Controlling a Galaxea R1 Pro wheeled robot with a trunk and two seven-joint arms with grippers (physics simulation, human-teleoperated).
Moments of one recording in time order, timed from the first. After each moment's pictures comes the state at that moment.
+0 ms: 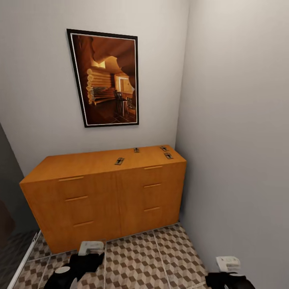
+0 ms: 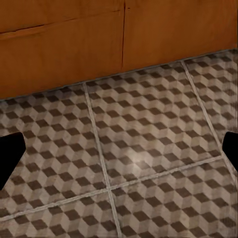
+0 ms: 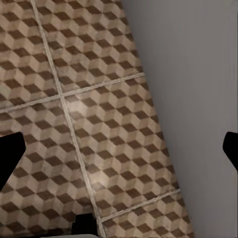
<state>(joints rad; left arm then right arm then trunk) -0.02 -0.02 -0.01 -1.45 -0.01 0.66 0.00 -0.01 -0.06 -0.04 -1.39 0.04 0.86 -0.06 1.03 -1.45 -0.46</state>
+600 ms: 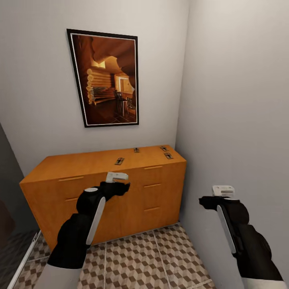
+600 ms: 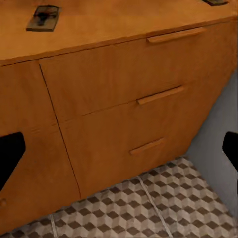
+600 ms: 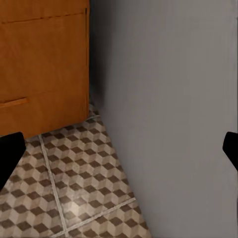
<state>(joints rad) -0.54 -0.14 -0.15 -1.53 -0.01 0.91 0.00 -0.46 -0.06 -0.05 -1.55 0.05 1.04 -0.09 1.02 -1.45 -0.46</state>
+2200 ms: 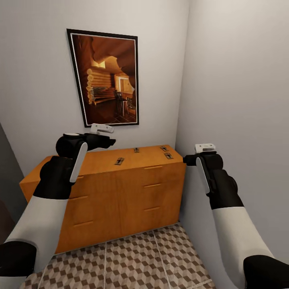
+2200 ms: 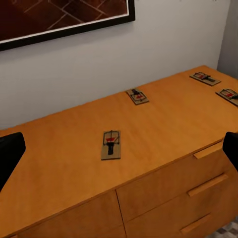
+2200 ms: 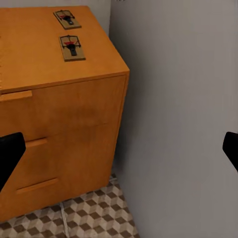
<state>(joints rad) -1.02 0.05 -0.17 -1.42 0.06 1.04 -0.06 -0.92 0.04 0.03 -1.27 0.05 1.04 -0.17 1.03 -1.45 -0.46</state>
